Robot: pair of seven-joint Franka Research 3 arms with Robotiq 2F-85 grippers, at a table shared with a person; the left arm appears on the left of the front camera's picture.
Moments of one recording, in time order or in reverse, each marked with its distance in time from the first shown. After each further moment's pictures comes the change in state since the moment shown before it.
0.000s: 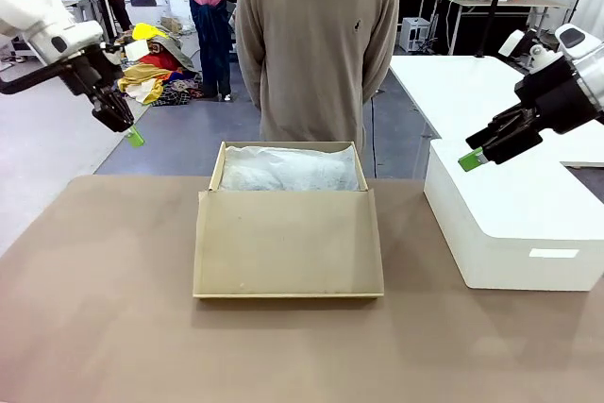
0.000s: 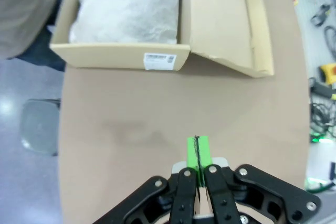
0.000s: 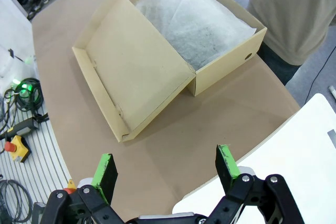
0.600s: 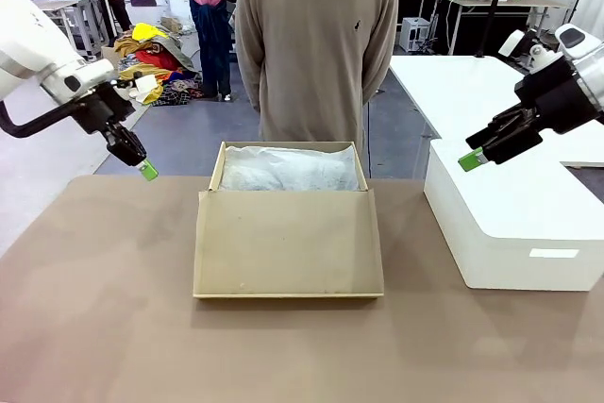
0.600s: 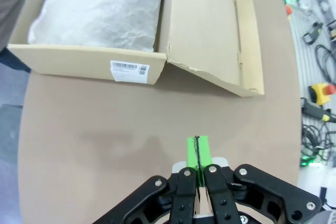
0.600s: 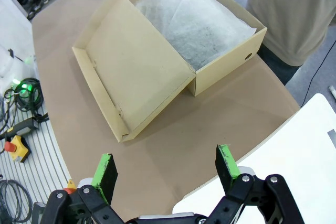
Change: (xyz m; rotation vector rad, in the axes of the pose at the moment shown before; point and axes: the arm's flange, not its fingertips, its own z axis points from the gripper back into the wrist) left arm -0.017 -0.015 -0.056 -0.068 -0.067 0.069; right arm 0.000 0.000 0.000 0.000 0.000 0.000
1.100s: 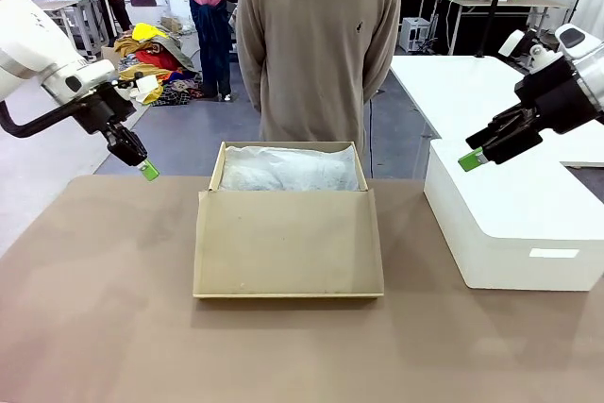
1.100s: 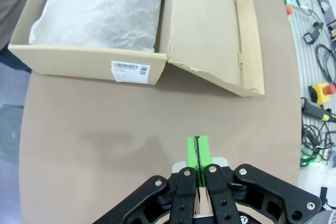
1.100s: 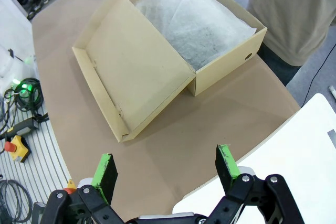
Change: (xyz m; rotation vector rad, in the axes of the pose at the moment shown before) left arm 0.001 0.001 0.001 0.003 0.000 -0.001; right arm 0.000 0.000 0.000 0.000 0.000 0.000
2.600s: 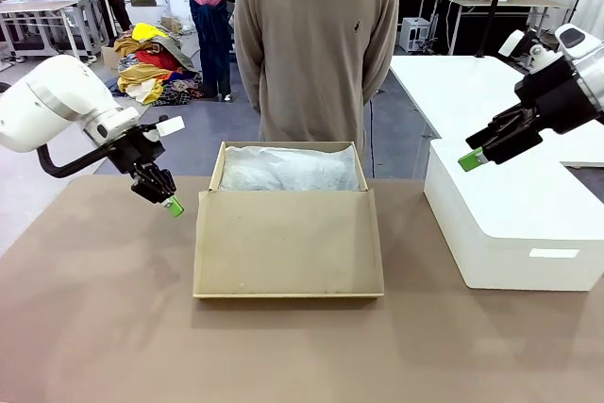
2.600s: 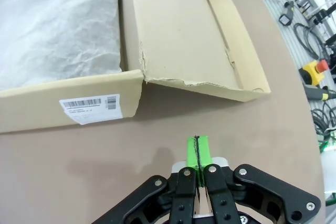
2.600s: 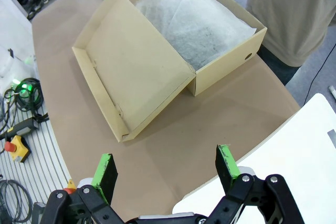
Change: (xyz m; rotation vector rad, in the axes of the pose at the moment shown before) left arm -0.016 0.038 -0.095 -0.207 -0.050 -0.193; right arm 0.000 0.000 0.000 0.000 0.000 0.000
